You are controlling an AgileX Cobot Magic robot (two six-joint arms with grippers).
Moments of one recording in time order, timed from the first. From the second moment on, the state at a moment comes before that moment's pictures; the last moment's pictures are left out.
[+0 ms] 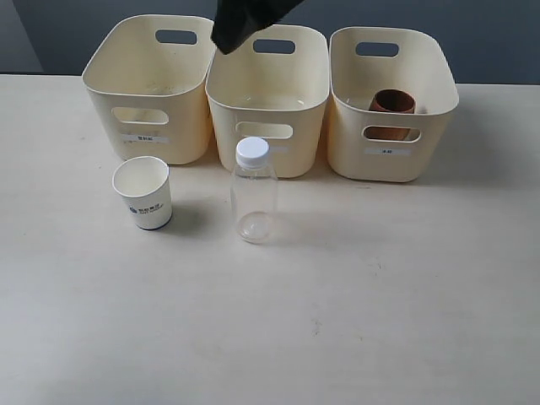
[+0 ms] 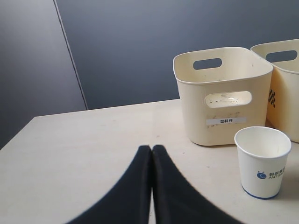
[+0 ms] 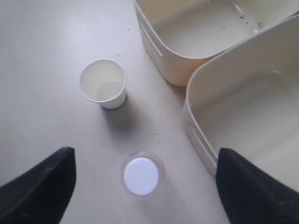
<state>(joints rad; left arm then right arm) 0.01 0.00 0.00 0.00 0.14 0.12 0.55 1.90 -2.01 0.35 1.22 -0.49</state>
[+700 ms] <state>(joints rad) 0.01 0.00 0.00 0.00 0.14 0.12 0.59 2.03 -2.00 0.30 1.23 -0.39</state>
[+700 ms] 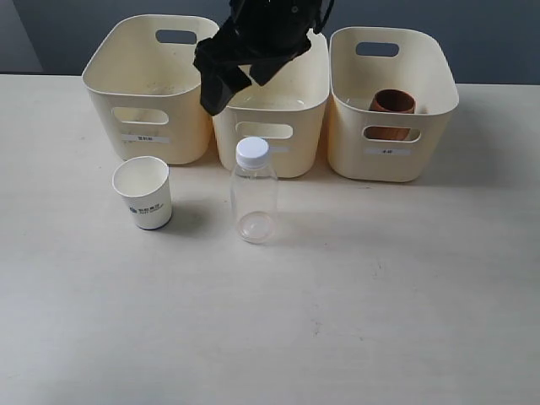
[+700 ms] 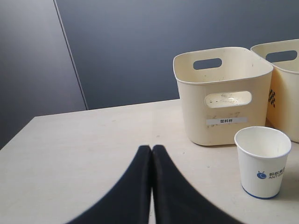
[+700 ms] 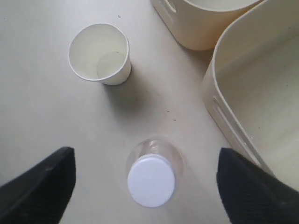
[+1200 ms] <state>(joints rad) 0.01 0.00 0.00 0.00 0.14 0.12 0.61 2.08 -1.99 0.25 1.22 -0.34</state>
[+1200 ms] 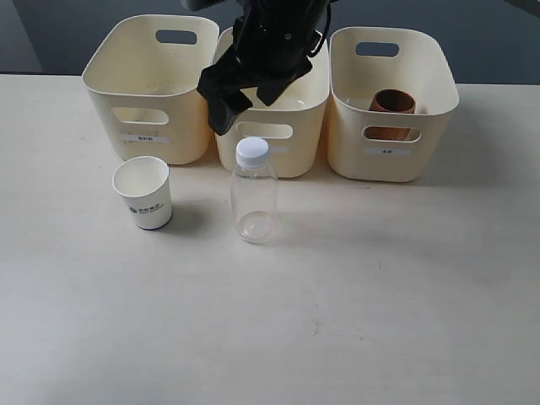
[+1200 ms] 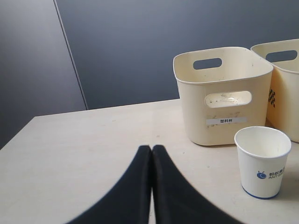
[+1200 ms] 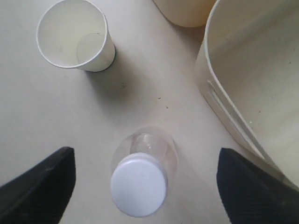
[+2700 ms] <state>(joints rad) 0.01 0.00 0.00 0.00 0.14 0.12 0.66 2.05 -1.84 0.16 1.22 -0.34</state>
